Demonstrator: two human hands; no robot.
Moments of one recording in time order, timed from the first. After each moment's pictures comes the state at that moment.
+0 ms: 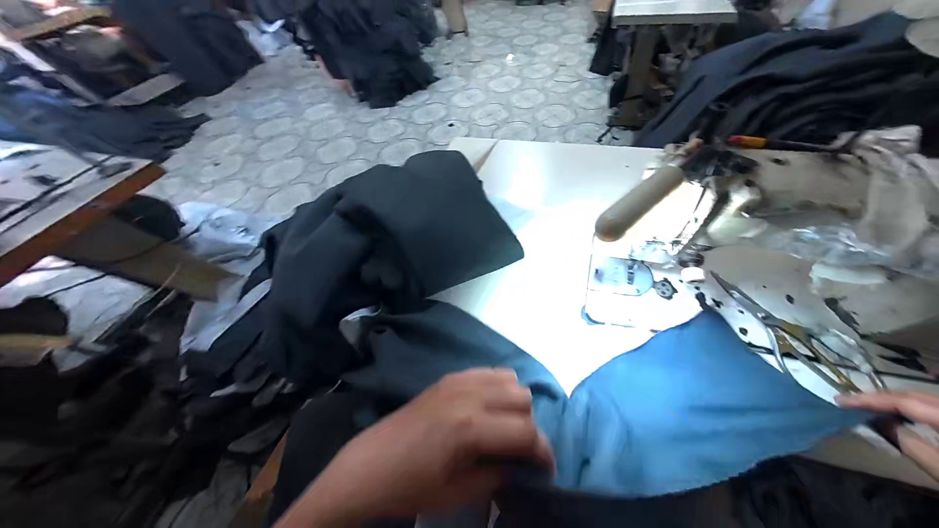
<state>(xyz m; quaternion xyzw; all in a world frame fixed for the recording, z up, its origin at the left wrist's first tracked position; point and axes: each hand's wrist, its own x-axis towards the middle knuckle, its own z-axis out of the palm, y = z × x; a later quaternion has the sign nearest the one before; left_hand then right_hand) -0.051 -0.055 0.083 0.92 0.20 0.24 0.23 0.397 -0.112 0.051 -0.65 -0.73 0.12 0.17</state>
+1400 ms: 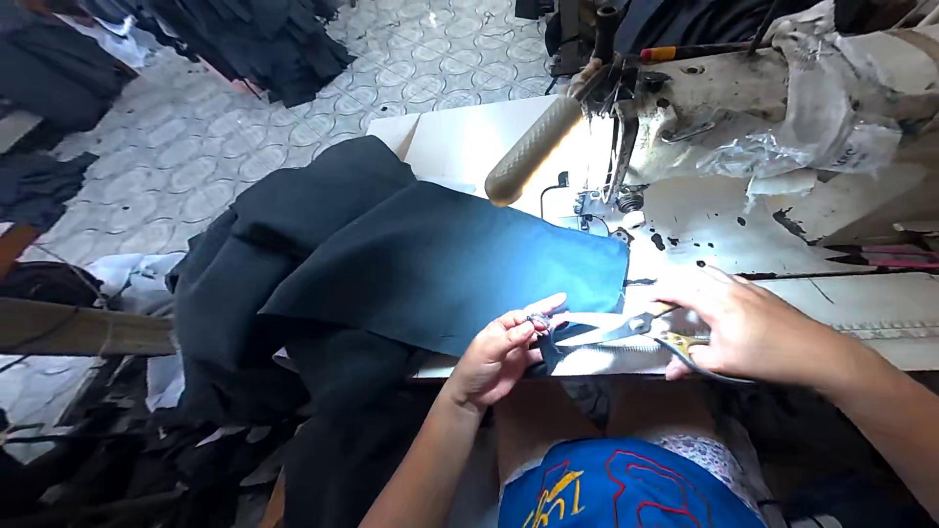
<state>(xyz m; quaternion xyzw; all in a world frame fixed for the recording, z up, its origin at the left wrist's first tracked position) 0.013 -0.025 -0.021 0.35 0.24 0.37 0.82 0.327 -0.063 0.030 -0.51 -0.83 0.18 0.12</state>
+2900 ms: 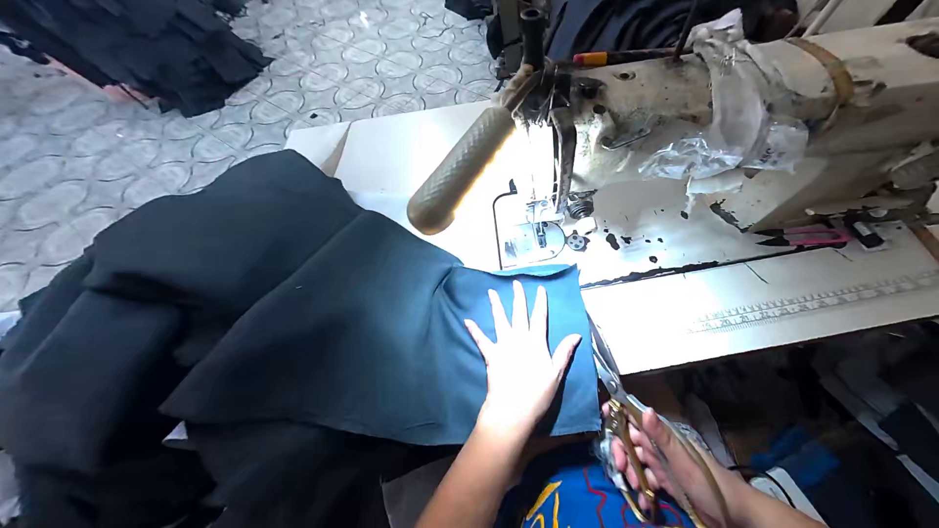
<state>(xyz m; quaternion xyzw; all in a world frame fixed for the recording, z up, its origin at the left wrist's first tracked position) 0.089 -0.038 -0.037 0.83 0.54 0.09 0.14 0.258 -0.178 -0.033 -0.50 -0.29 0.75 0.31</state>
